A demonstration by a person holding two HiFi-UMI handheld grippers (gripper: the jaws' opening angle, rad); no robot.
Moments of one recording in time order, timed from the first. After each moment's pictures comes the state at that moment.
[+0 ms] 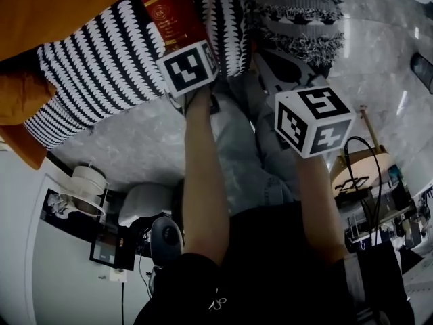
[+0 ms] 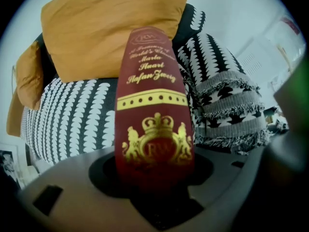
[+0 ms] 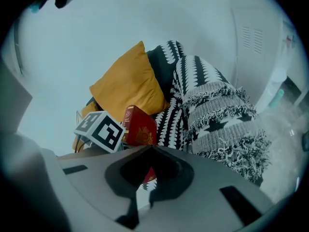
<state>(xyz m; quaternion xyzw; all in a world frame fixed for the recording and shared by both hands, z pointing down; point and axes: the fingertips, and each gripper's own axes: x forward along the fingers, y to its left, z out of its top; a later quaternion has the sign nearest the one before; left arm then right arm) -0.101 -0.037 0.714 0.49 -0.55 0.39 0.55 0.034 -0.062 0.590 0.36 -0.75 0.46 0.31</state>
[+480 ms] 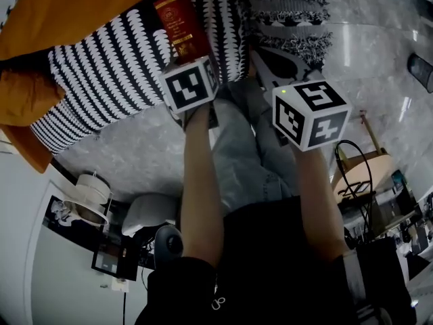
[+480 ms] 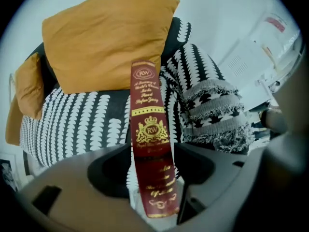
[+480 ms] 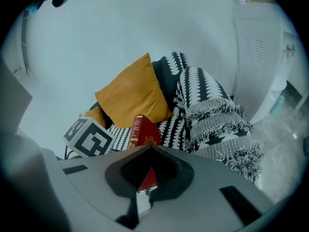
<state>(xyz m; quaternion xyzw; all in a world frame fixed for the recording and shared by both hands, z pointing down) -0.099 -0.033 0.665 0.53 -0.54 0.40 0.52 0.031 -0.075 0.556 0.37 -0.77 0.44 0.29</state>
